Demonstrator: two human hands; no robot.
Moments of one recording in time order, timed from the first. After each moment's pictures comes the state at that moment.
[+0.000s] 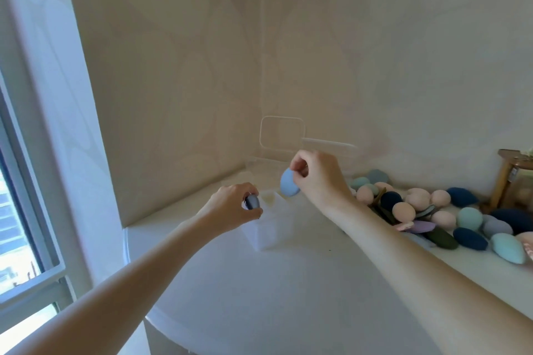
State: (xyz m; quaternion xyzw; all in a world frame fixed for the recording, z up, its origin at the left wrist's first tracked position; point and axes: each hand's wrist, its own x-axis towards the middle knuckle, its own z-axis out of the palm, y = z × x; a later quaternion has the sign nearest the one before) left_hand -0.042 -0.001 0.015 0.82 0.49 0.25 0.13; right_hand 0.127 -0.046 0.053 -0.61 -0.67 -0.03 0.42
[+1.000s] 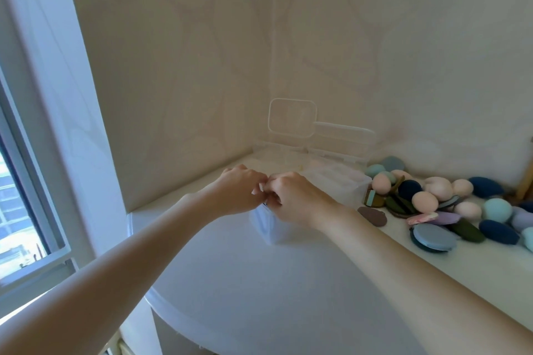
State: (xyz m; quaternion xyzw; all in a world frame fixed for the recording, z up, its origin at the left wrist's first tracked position) left_hand -0.046 0.014 0.022 0.88 0.45 0.14 0.00; right_hand 0.092 -0.021 0.009 -0.50 -0.83 -0.02 0.22
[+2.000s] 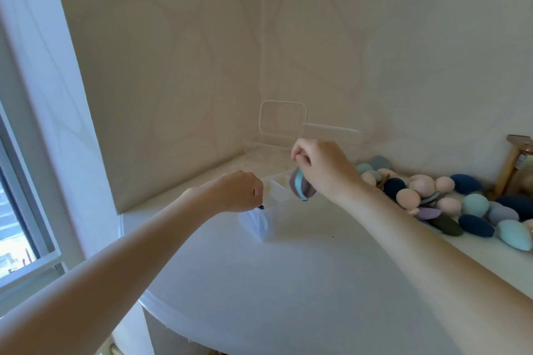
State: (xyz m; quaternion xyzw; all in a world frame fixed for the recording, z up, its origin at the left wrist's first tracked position) left_hand -0.033 0.004 0.029 0.87 0.48 0.06 0.05; right_hand 0.130 -0.044 0.053 -0.62 -0.71 -0.07 0.33
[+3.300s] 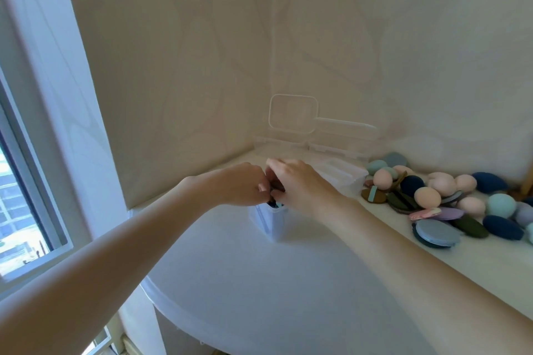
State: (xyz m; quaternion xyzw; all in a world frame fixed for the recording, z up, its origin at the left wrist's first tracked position) left_hand -0.042 0.006 0.039 0.89 0.46 0.01 0.04; right_hand 0.090 -0.028 0.025 -0.54 -0.81 -0.03 0.22
